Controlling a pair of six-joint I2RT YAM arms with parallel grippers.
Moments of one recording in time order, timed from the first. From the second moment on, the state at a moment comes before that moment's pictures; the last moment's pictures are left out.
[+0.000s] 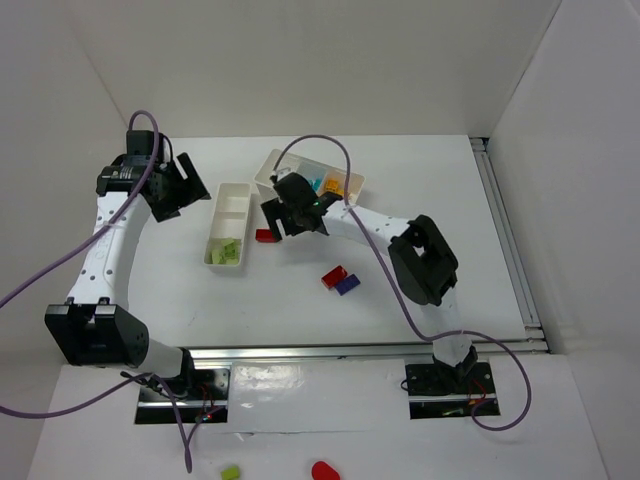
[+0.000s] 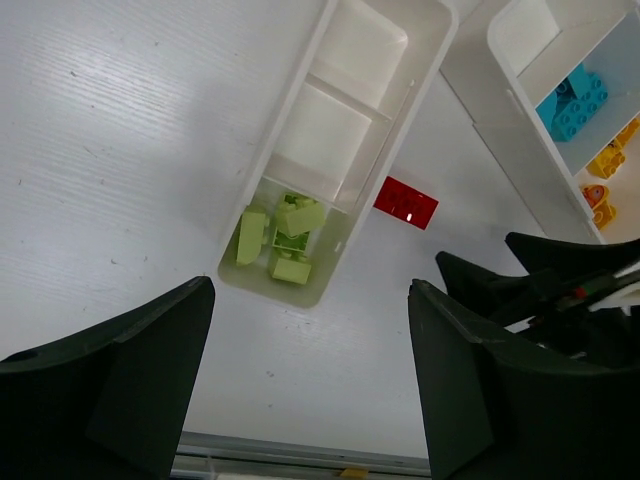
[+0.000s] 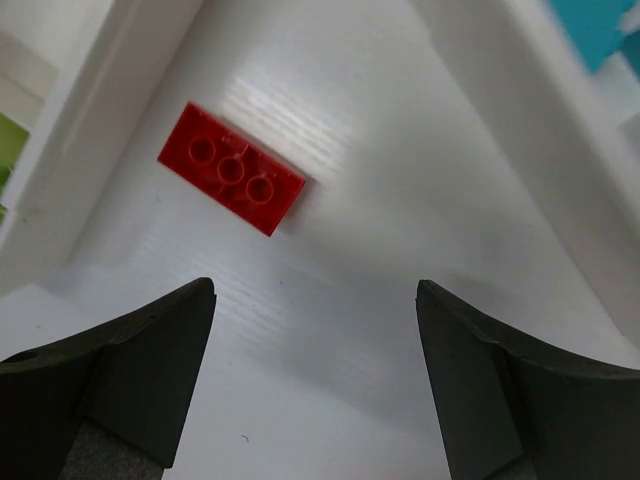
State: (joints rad) left arm 0.04 1.43 1.51 -0.98 0.01 -0.50; right arm 0.79 2.09 1.67 -0.38 0.12 0.30
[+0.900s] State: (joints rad) left arm 0.04 1.44 1.51 -0.99 -0.01 -0.50; right arm 0.84 2.37 1.88 -0.31 0.12 0.12
